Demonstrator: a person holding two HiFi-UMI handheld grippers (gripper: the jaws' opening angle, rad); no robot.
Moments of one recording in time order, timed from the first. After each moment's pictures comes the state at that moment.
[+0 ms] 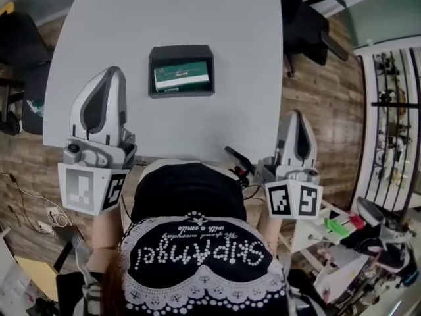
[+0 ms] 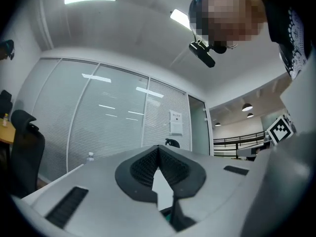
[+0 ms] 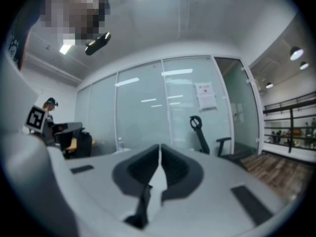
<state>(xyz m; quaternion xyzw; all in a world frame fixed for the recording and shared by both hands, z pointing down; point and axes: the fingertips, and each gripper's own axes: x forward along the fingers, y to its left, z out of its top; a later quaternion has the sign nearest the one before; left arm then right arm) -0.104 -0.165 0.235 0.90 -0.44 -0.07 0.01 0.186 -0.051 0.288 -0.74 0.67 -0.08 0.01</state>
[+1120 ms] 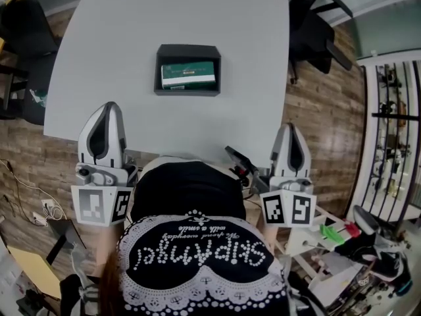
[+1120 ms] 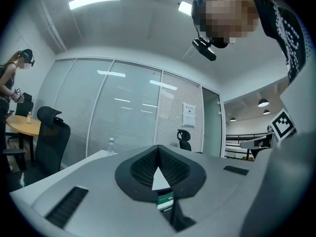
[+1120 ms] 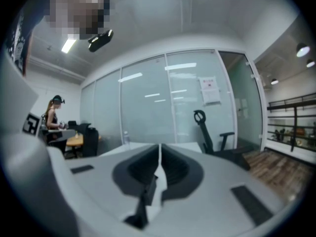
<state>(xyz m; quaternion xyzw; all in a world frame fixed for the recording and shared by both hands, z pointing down) -0.153 -0.114 0.286 0.85 -0.52 -0.04 0.06 0.168 -0.031 0.304 -0.72 0.69 -0.10 -0.02</state>
